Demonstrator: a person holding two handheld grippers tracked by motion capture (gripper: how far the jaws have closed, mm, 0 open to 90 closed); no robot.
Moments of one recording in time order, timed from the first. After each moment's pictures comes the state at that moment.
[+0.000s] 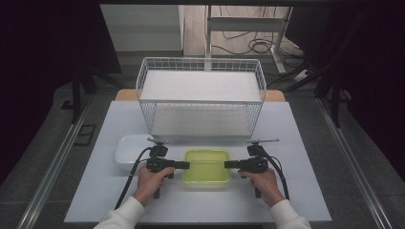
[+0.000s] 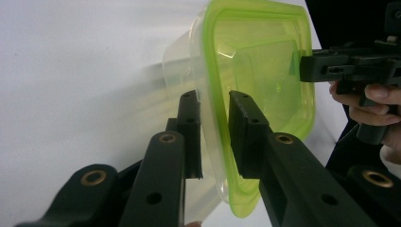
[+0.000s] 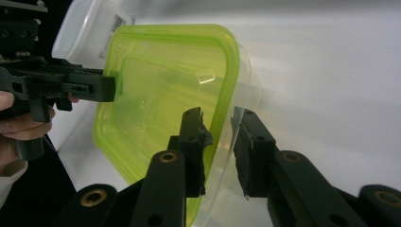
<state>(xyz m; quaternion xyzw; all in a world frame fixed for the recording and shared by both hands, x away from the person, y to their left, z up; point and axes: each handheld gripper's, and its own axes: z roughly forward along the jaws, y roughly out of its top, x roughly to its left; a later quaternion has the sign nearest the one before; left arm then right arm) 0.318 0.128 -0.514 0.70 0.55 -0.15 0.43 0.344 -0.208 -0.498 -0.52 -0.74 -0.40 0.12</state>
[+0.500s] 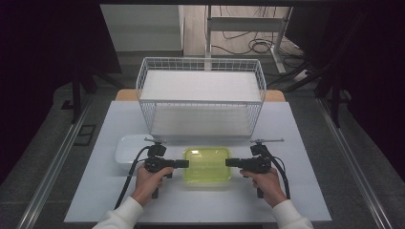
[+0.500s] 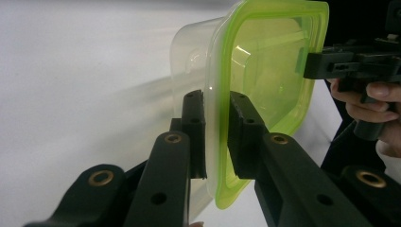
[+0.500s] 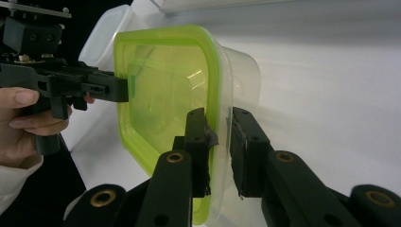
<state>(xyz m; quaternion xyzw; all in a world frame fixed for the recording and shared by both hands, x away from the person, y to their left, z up) 0.312 0.130 -0.504 0.70 0.53 -0.13 0.46 0.336 -0.213 -0.483 -0.48 -0.75 -0.44 0.10</state>
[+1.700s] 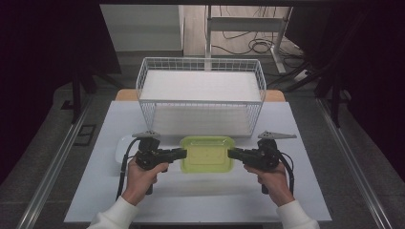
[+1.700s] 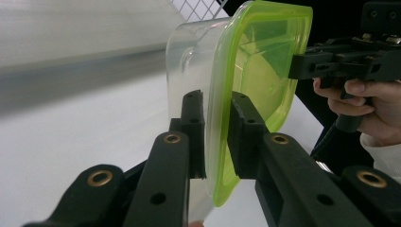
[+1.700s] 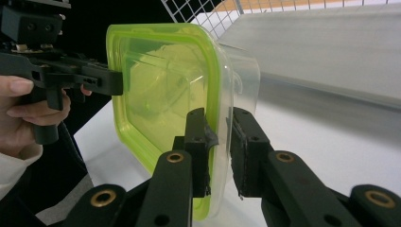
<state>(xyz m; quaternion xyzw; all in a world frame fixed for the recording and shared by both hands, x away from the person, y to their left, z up) 0.287 0.135 -0.433 0.72 0.46 -0.03 0.52 0.317 -0.213 -0.428 -0.40 -0.76 -0.52 0.01</state>
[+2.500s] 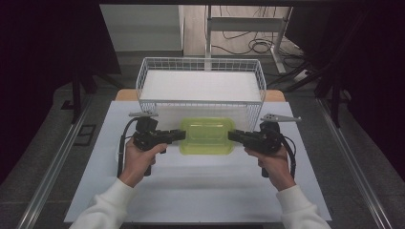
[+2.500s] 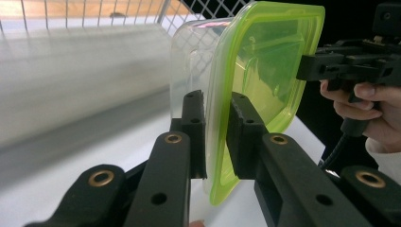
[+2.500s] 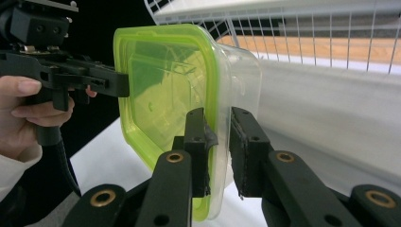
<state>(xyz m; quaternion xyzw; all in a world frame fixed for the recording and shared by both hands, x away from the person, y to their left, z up) 0.316 0.141 -0.390 0.72 0.45 0.00 0.53 0.338 -0.206 -0.383 -0.38 -0.75 -0.55 -0.02</state>
